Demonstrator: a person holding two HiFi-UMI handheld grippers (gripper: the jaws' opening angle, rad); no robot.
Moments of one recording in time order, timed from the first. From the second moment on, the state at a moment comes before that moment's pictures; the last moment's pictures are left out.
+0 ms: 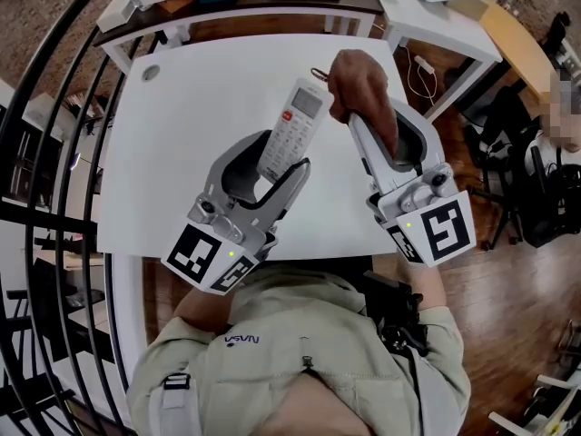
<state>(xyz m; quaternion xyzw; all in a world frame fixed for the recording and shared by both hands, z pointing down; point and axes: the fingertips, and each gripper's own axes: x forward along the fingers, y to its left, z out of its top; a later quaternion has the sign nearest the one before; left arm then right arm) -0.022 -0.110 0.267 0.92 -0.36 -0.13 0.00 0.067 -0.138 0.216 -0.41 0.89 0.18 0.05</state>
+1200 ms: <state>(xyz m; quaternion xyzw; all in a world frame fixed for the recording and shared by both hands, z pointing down) -0.020 -0.102 0.248 0.93 -0.33 -0.16 0.00 -0.007 -0.124 0.259 -0.30 0.94 0.18 -0.02</state>
